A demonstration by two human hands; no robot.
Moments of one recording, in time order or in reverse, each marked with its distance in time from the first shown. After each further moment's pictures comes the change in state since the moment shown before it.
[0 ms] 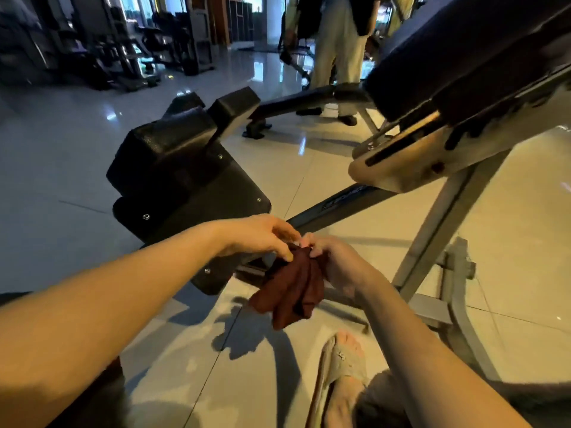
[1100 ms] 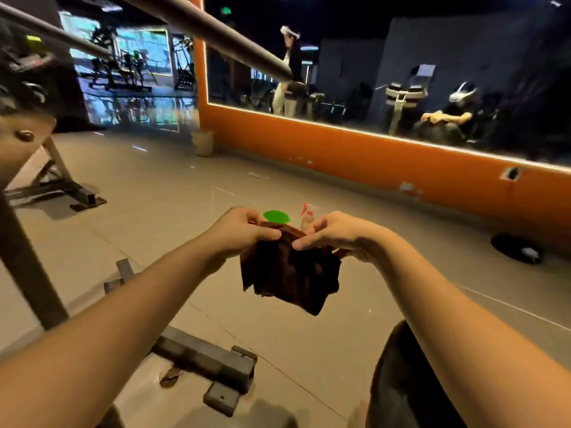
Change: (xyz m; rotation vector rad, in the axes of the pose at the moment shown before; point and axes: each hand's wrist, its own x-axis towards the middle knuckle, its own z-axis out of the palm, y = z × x) left_hand -0.008 0.412 0.312 -0.152 -0.547 0.740; right_hand -0.513 -0.071 -0.191 -0.432 1.246 0.344
